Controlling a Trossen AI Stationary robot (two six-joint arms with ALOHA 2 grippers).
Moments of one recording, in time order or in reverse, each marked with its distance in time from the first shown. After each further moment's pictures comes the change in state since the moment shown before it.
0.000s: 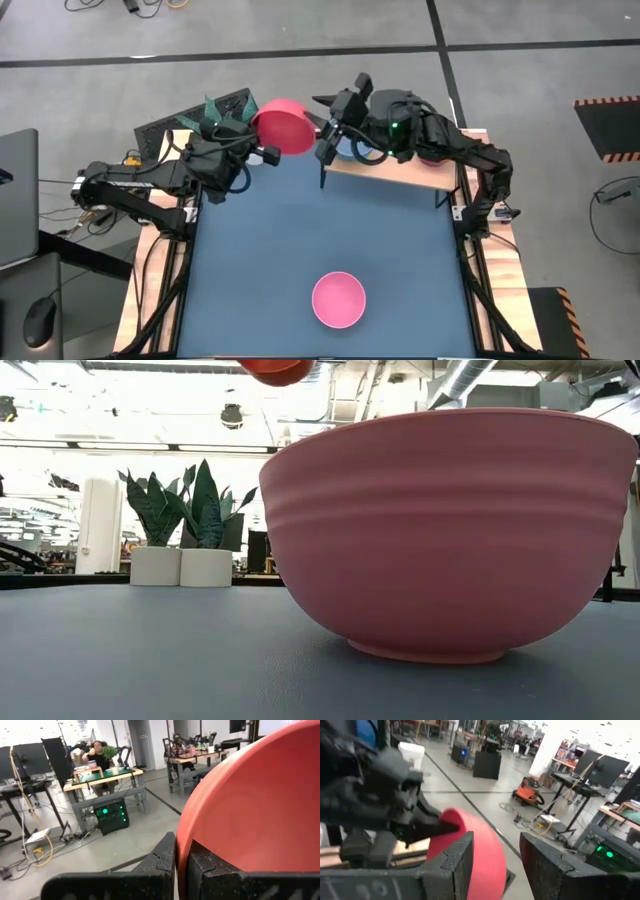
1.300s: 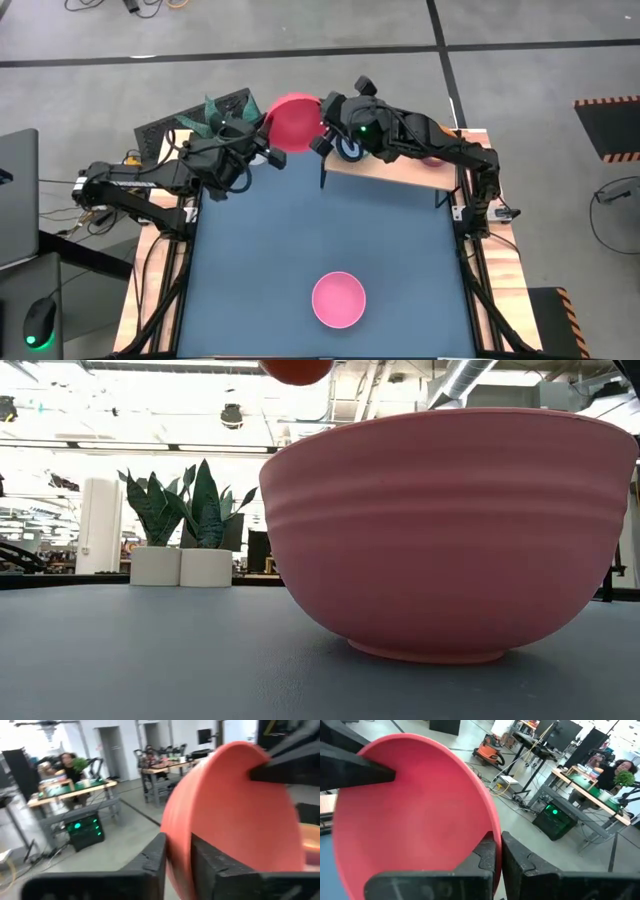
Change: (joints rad) left arm 0.010 0.015 0.000 0.095 0.178 0.082; right arm -0.035 0.057 -0.003 -0.174 0.190 0.046
